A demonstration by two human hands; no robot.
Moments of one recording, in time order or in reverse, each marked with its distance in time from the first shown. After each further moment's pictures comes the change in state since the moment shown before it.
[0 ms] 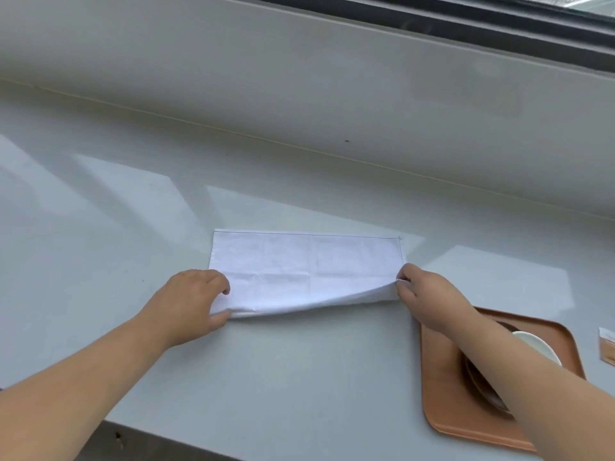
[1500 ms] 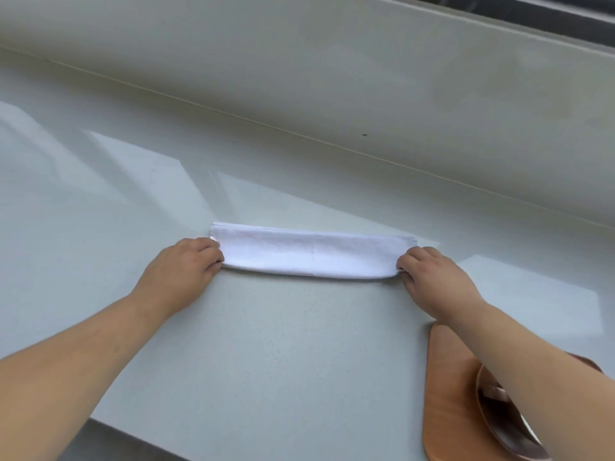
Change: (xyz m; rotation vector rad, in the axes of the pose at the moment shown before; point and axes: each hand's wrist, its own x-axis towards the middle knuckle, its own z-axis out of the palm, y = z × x) left_hand 0.046 -0.014 0.004 -0.041 0.190 -0.146; right_hand 0.063 0.010 -0.008 -0.369 0.104 -0.335
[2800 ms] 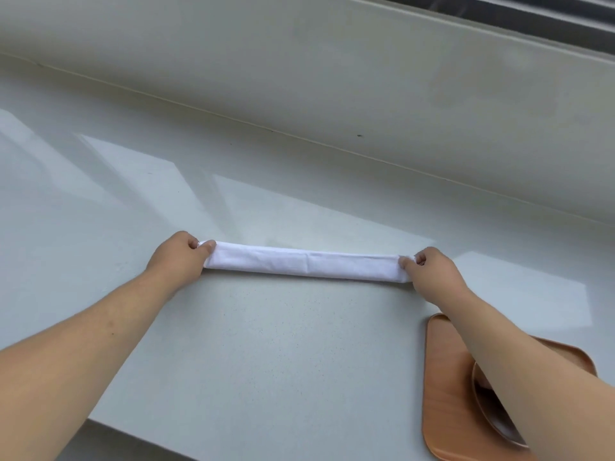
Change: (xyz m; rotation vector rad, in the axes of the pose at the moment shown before) left_hand 0.028 0.001 -0.011 -0.578 -0.104 -0.753; right_hand 0.012 -0.004 0.007 0.668 -0.049 0.757
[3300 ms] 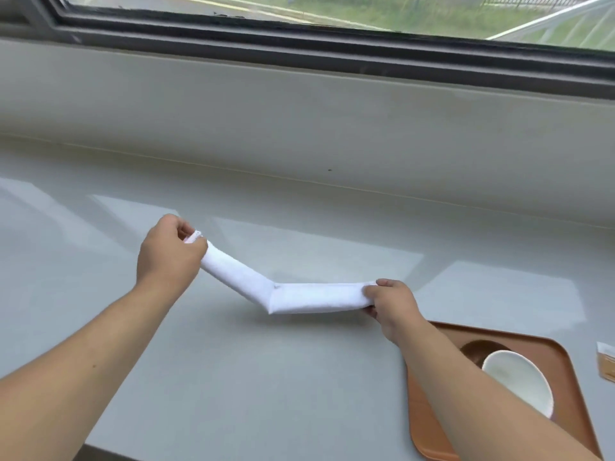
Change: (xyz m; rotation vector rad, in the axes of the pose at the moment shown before) left_hand -0.070 0.095 -0.055 -0.124 0.350 0.299; right_hand -0.053 -0.015 0.021 0.974 -0.144 0.283
